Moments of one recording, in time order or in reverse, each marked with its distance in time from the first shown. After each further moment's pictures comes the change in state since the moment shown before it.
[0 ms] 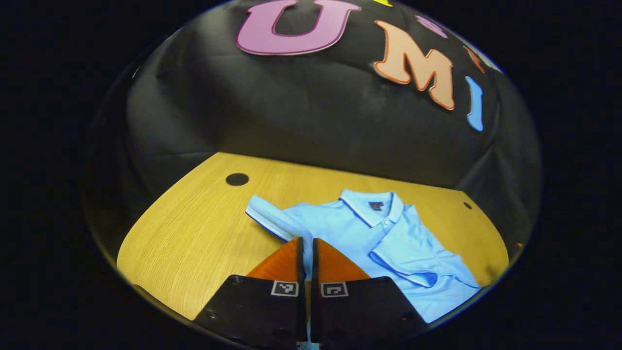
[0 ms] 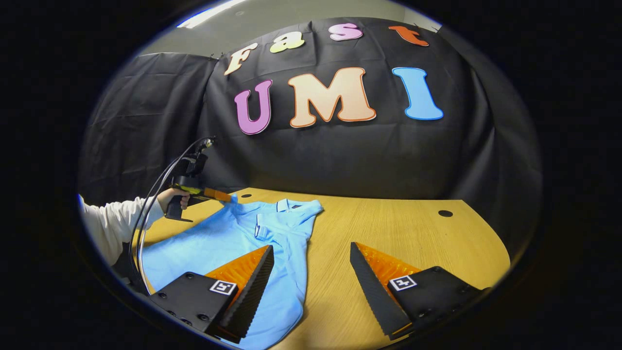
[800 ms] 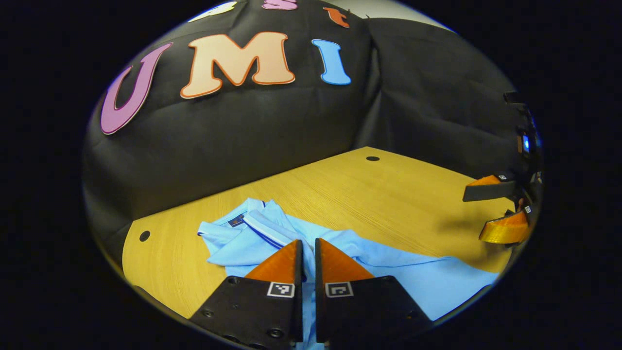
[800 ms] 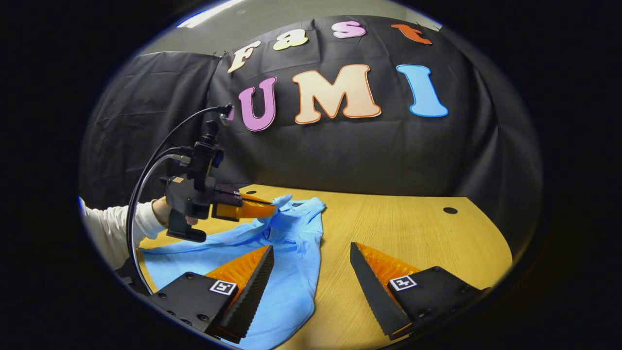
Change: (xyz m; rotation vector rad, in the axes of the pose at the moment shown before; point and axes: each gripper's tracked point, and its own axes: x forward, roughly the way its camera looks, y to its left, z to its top) left arm -0.012 -0.234 -0.053 0.471 0.021 -0.346; right arm 0.004 0.006 -0.006 0.003 0.036 0.040
